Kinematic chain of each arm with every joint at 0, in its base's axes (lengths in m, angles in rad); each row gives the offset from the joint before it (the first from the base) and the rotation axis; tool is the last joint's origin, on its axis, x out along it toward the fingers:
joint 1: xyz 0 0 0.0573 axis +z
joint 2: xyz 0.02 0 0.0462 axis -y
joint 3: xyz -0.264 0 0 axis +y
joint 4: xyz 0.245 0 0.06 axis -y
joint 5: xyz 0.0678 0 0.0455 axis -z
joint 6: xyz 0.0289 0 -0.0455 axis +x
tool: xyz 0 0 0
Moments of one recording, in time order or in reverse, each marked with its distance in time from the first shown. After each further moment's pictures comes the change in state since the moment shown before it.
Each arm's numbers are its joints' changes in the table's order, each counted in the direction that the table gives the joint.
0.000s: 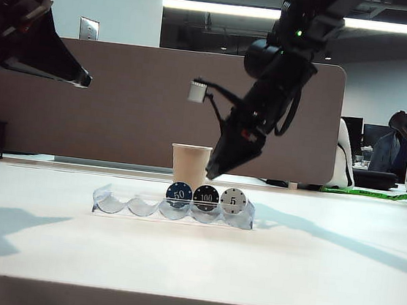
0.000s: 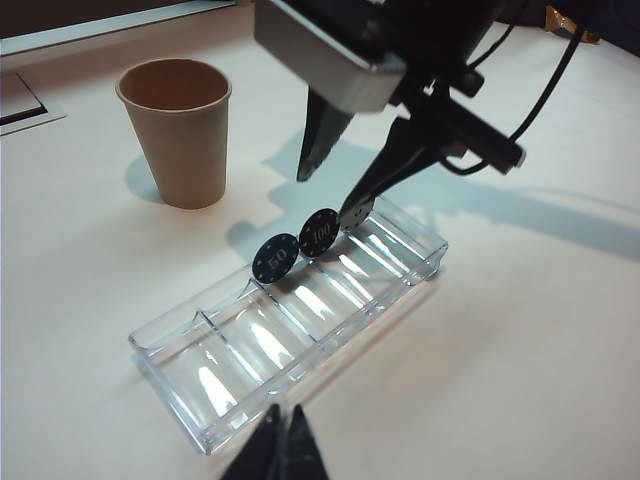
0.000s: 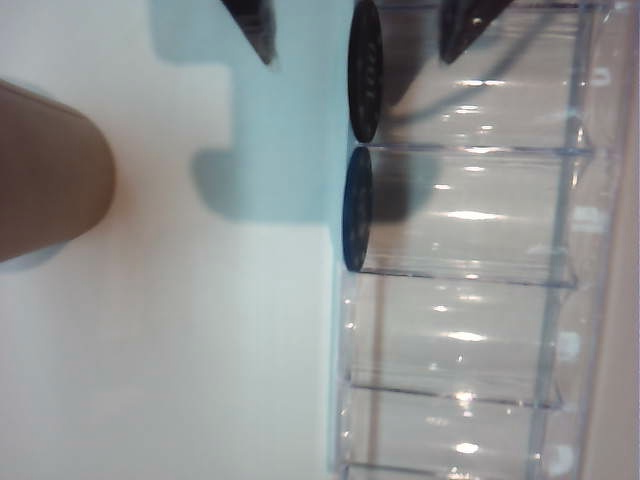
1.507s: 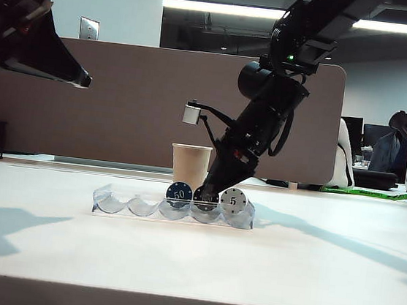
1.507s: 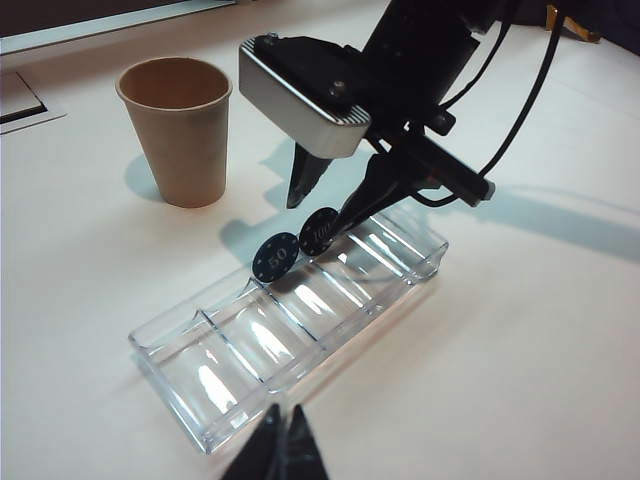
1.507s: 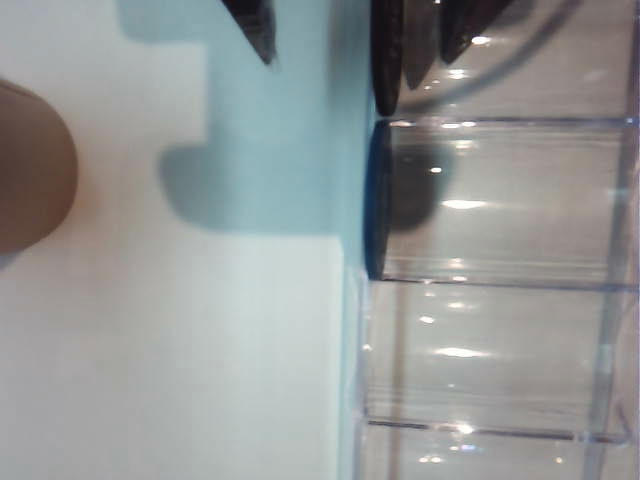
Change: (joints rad) left arm 0.000 -0.002 0.000 0.000 0.000 0.000; right arm 0.001 -0.060 0.000 0.050 -0.001 0.031
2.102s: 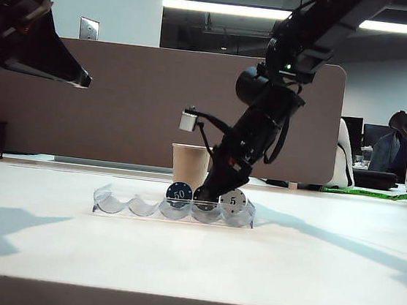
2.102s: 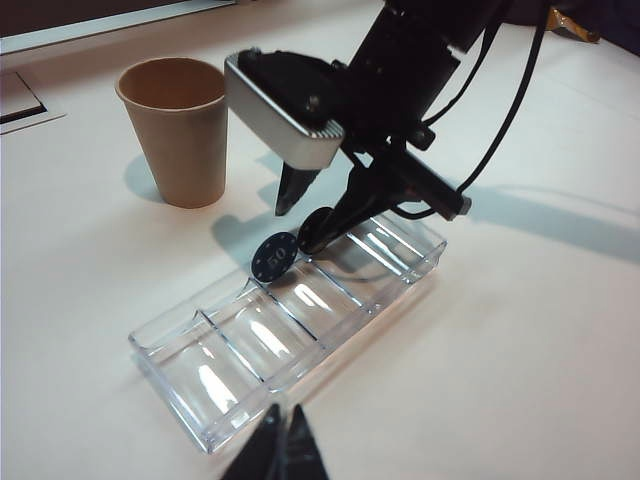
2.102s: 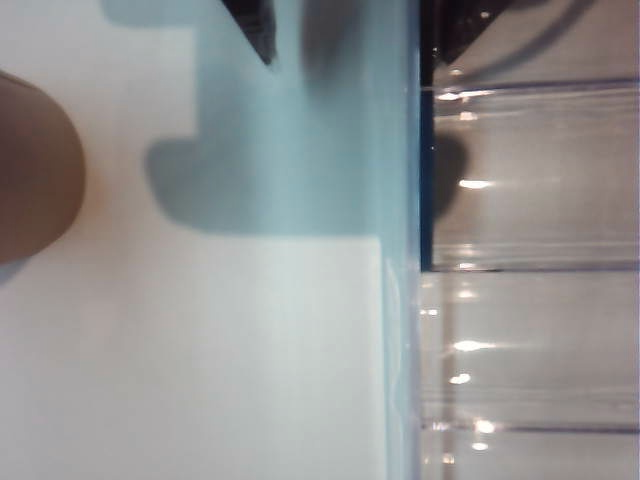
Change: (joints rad) left arm 0.000 0.000 0.000 0.000 0.000 0.000; right arm 0.000 -0.031 0.000 0.055 0.001 0.053
